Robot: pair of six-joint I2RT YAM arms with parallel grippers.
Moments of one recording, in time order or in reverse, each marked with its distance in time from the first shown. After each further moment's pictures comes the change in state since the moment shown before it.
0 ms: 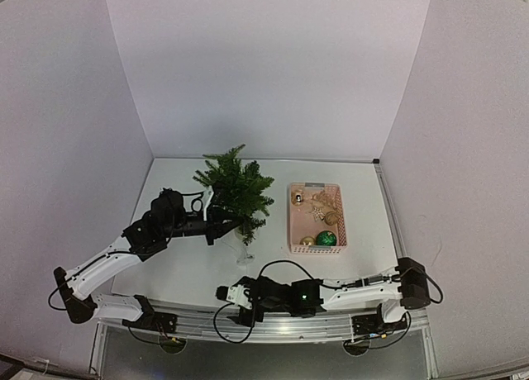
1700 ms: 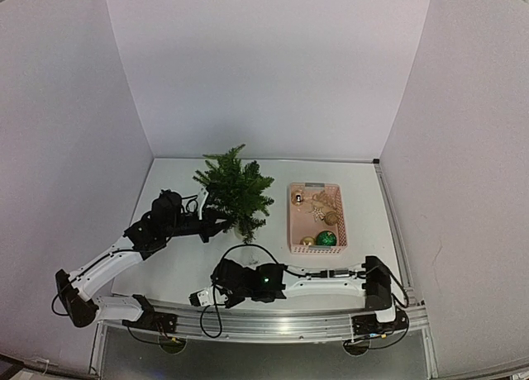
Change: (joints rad) left arm 0.126 -0.012 -0.120 -0.004 0.012 0.000; right arm -0.058 0.351 0.545 -0.353 0.002 -0.701
